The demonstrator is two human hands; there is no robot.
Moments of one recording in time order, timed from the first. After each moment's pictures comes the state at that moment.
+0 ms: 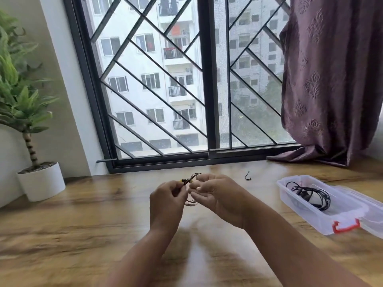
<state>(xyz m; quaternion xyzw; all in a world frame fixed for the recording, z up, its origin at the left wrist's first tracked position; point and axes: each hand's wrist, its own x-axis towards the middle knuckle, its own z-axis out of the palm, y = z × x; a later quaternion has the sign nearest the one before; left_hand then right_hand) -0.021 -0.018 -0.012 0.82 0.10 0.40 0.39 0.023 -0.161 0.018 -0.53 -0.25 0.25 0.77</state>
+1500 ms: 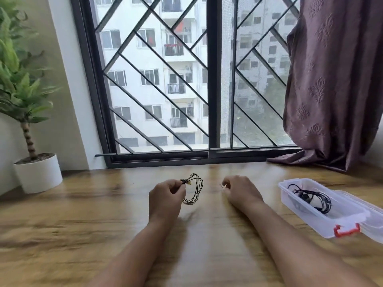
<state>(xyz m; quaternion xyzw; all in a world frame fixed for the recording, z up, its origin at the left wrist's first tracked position) -0.011 -0.001 -0.020 0.80 0.13 0.36 0.46 0.112 -0.189 -0.028 -0.95 -0.17 -0.13 0.23</state>
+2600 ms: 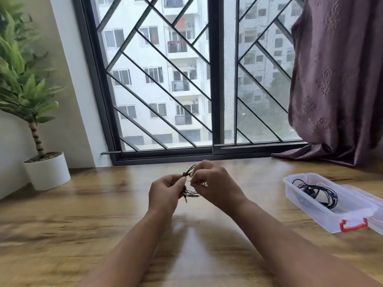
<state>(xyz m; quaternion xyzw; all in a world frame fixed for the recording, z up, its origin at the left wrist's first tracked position) -0.006 0.008 -0.020 0.67 0.12 0.28 0.67 0.053 -0.139 -0.001 -0.77 -0.45 -0.25 0.37</state>
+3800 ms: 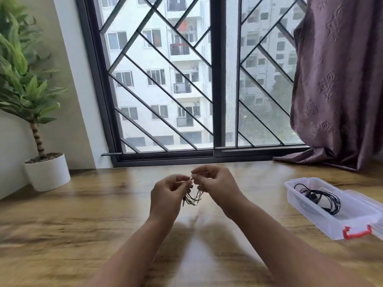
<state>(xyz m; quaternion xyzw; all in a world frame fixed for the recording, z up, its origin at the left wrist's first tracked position) -0.010 0.003 -0.019 0.70 0.04 0.32 0.63 0.054 -0.133 -0.001 -0.67 -0.26 0.01 0.70</state>
